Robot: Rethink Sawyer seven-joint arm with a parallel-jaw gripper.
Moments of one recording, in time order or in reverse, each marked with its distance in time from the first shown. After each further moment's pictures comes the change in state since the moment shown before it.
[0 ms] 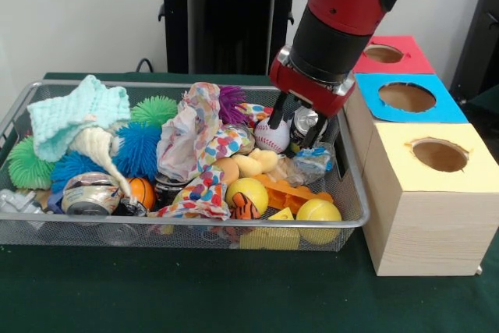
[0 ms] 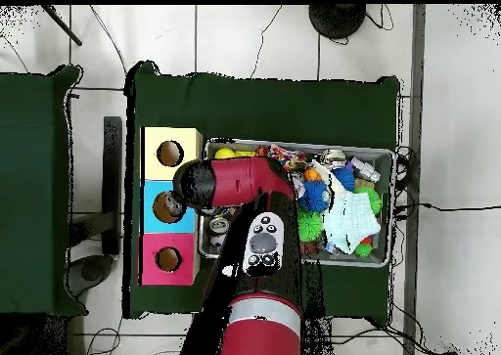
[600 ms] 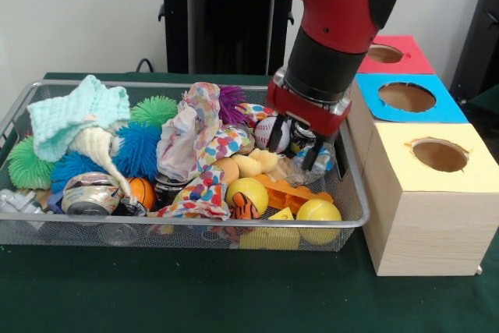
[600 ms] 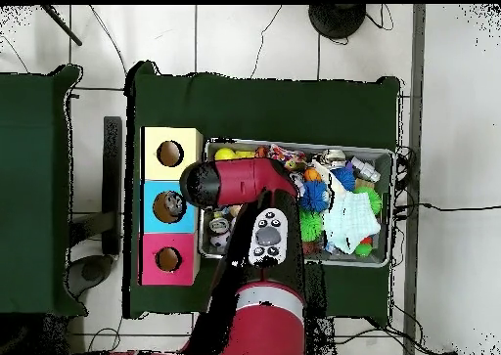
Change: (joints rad) arm -0.016 0.046 0.012 -0.006 0.003 -0.131 0.000
